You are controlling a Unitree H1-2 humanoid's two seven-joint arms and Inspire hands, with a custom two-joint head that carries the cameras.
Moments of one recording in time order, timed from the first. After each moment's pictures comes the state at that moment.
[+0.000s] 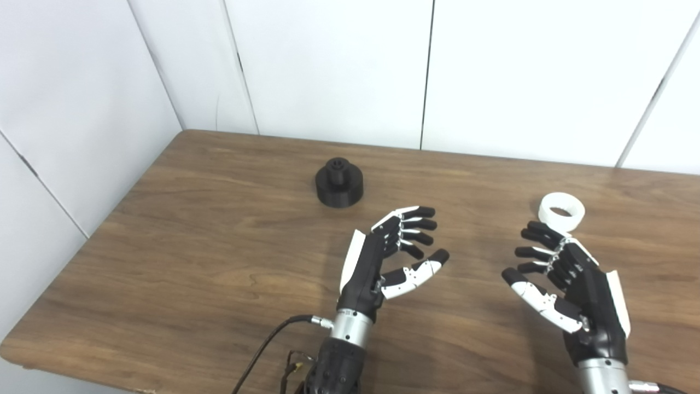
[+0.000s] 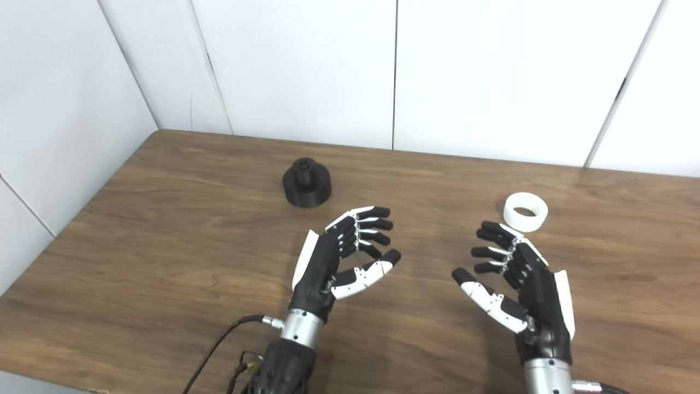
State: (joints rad) left arm 0.01 -0.15 -0.17 -0.13 0.26 -0.10 0.11; right arm 0.01 -0.01 0.07 -0.23 -0.11 -0.01 -0.02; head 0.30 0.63
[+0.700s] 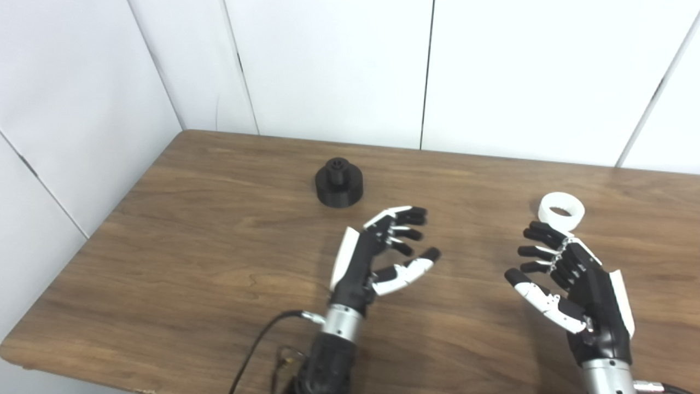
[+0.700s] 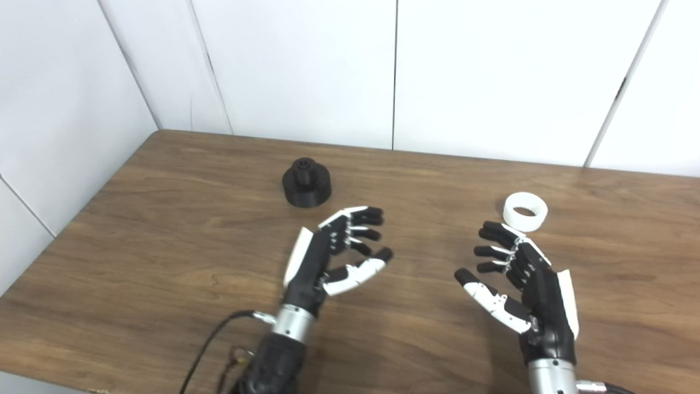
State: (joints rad) left arm -0.02 -0.06 -0.12 -0.18 0.34 -0.02 0.11; right arm 0.01 -0.01 0.07 -0.22 -0.11 -0.01 -0.01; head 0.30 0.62
